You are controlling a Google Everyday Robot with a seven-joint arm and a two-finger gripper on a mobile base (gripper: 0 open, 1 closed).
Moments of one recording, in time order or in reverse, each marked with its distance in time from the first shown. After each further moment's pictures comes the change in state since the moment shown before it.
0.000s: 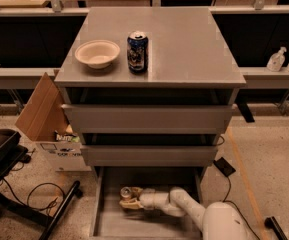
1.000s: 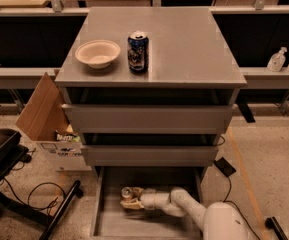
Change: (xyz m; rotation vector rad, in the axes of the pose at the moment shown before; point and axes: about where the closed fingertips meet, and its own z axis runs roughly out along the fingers) arm 0.000 -0.003 -0.005 0.007 0.002 -0.002
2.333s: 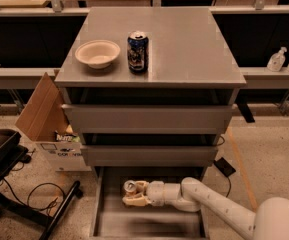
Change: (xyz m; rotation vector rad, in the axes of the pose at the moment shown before) arm -0.151 0.075 -0.061 -0.080 -0.001 0.076
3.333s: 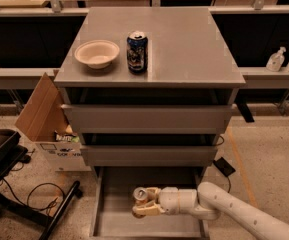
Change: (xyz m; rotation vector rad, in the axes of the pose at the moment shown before) arm -0.039 0.060 -0.054 -0.014 0.030 0.005
